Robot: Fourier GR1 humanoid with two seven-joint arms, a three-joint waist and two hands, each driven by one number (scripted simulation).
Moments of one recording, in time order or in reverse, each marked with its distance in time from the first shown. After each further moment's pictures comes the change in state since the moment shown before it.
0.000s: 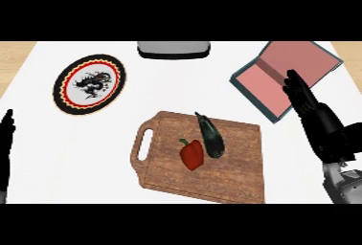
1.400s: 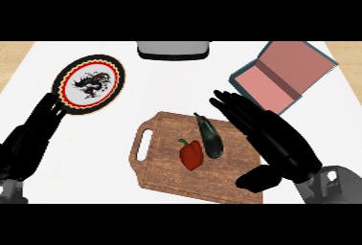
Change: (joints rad) left arm -0.062 -0.131 0.039 -0.191 0.387 -0.330 0.113; right arm -0.245 -0.103 0.362 -0.173 0.585 0.247 0.162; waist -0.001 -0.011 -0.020
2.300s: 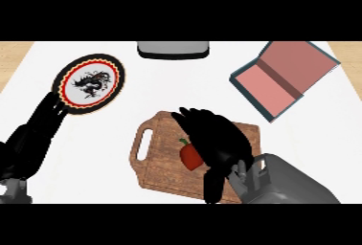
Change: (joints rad) left arm -0.006 -0.045 0.026 -0.010 -0.044 -0.013 0.021; right arm -0.210 0.335 0.076 0.115 -0.034 0.420 0.607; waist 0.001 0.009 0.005
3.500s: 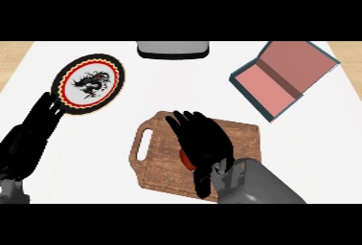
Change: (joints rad) left arm 0.002 -0.073 0.099 -0.017 -0.065 -0.093 0.047; right arm 0.095 0.188 -0.066 0.105 0.302 0.157 -0.116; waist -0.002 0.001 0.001
